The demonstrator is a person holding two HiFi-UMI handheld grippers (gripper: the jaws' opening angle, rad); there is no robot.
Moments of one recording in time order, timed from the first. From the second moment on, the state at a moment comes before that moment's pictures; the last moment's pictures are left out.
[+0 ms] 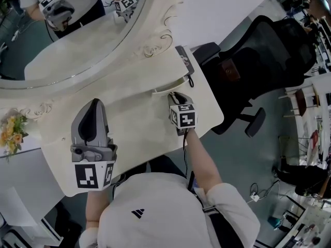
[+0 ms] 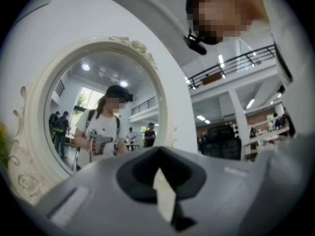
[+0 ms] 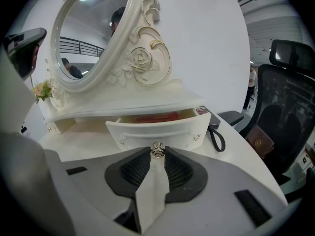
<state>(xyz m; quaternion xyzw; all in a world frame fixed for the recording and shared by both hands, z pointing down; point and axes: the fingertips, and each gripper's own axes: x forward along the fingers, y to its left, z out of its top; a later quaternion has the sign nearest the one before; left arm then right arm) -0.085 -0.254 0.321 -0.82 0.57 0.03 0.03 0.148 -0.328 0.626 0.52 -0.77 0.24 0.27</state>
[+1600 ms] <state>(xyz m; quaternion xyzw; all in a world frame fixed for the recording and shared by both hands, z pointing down) -0.085 -0.276 0.325 -0.82 0.57 0.02 0.03 0.152 -0.313 0.628 0.50 -0.79 0.23 0.28</state>
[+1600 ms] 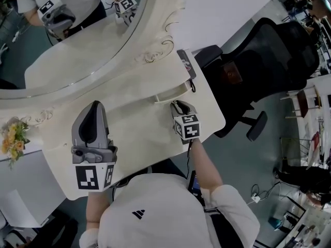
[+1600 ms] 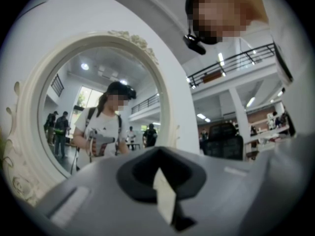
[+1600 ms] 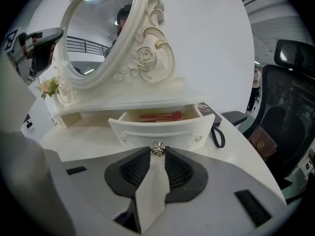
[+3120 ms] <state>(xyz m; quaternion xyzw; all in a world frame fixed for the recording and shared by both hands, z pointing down) -0.029 -0.246 0.309 -0.88 0.47 0.05 0.05 0.168 -0.245 0.464 0.61 -0.78 0.12 0.08</state>
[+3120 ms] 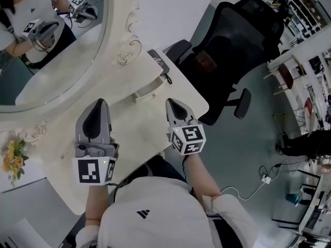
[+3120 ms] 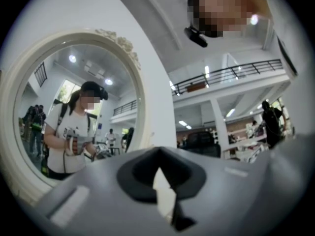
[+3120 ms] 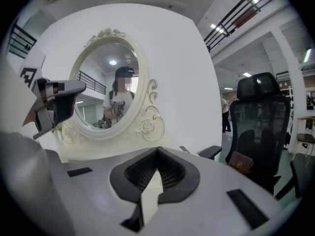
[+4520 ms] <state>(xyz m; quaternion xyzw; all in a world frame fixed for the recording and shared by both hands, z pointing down) -0.024 -0.197 0.293 -0.90 0.42 0.07 0.05 0.183 -0.151 0.338 0.69 -0.72 0.00 -0.01</state>
